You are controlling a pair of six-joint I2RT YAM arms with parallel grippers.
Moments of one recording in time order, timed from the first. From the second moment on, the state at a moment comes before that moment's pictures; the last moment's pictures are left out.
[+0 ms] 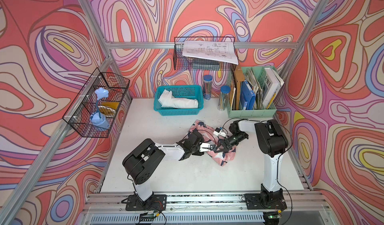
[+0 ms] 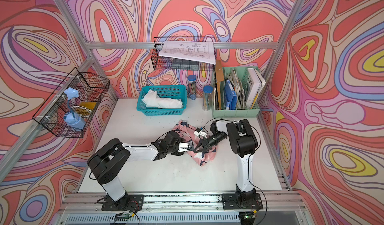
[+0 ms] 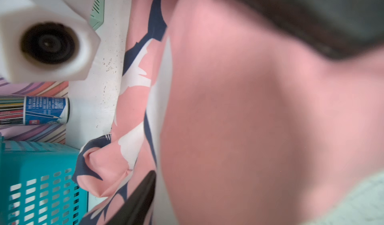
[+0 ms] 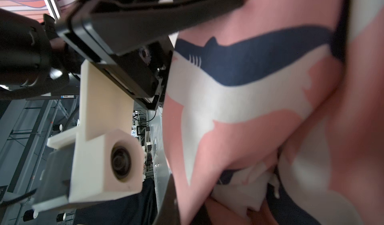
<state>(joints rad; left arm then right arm) -0.75 1.76 0.82 0.18 0.02 0.97 0.24 2.12 1.27 -1.18 -1.19 -0.67</state>
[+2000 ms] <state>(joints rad) -0.73 2.30 1.93 -1.41 0.39 0.76 0.23 0.94 0.63 -0.10 -0.36 -0.43</state>
